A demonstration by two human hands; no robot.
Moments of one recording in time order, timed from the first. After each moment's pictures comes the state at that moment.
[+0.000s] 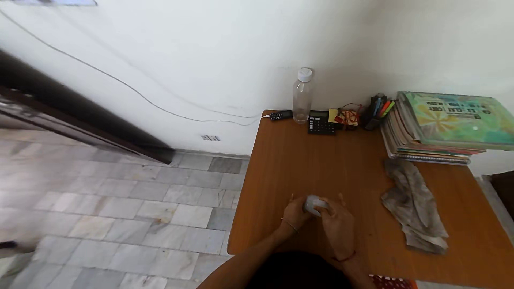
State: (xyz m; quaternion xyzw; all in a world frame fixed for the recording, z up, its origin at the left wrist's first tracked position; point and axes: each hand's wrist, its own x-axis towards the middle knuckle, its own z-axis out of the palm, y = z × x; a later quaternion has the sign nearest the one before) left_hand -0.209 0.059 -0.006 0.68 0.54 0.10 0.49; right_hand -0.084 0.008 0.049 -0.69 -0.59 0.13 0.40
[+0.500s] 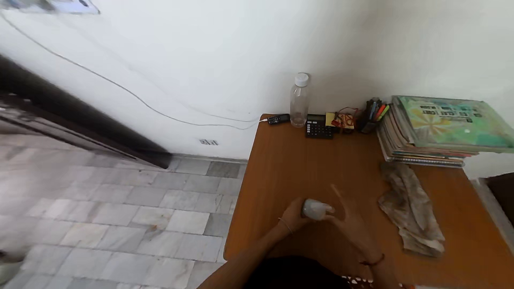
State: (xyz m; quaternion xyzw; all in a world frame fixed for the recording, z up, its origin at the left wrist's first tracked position) left_hand -0.212 0.071 -0.016 0.68 0.49 0.09 0.54; right_hand -0.018 0.018 0.077 -0.68 -0.57 0.40 0.24
